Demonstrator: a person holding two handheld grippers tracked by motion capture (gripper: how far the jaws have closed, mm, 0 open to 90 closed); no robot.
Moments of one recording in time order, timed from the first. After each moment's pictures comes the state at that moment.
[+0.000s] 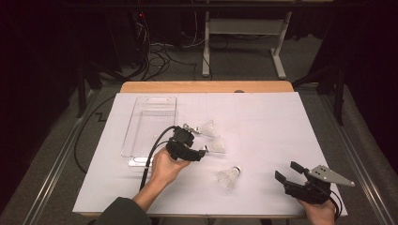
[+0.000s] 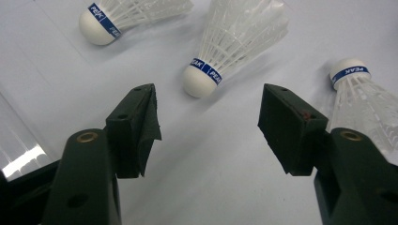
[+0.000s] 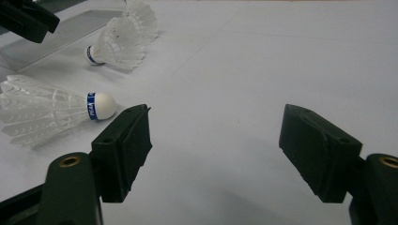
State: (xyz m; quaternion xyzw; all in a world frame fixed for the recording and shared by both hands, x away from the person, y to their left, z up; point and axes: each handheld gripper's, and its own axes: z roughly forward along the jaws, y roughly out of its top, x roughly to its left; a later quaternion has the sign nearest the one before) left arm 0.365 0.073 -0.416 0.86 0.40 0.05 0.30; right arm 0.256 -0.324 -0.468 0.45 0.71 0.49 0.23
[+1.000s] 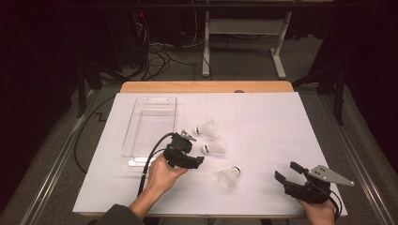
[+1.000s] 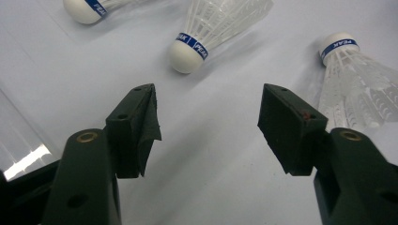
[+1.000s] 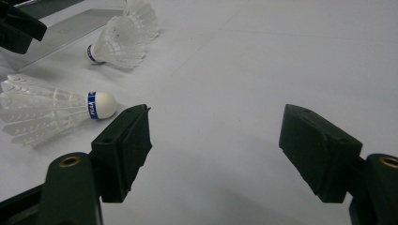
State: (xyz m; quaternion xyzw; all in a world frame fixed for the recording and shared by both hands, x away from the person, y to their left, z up) left arm 0.345 0.077 -0.421 0.87 0.39 0.05 0.31; right arm 0.256 -0.324 -0.468 0.45 0.71 0.48 0.23
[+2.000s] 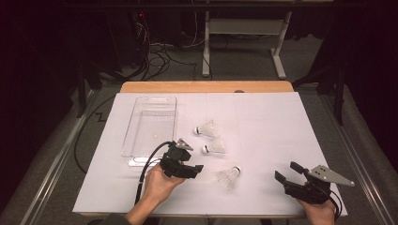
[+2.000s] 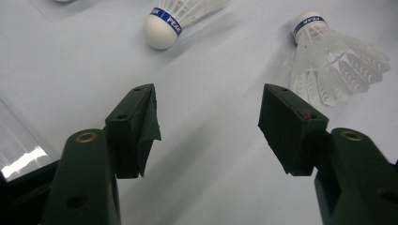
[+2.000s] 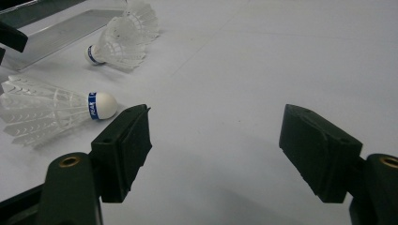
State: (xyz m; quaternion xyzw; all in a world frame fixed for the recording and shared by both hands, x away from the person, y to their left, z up) left arm 0.320 0.086 -0.427 0.87 0.38 0.04 0.32; right arm 0.256 -0.324 -0.468 0.45 0.71 0.49 0.23
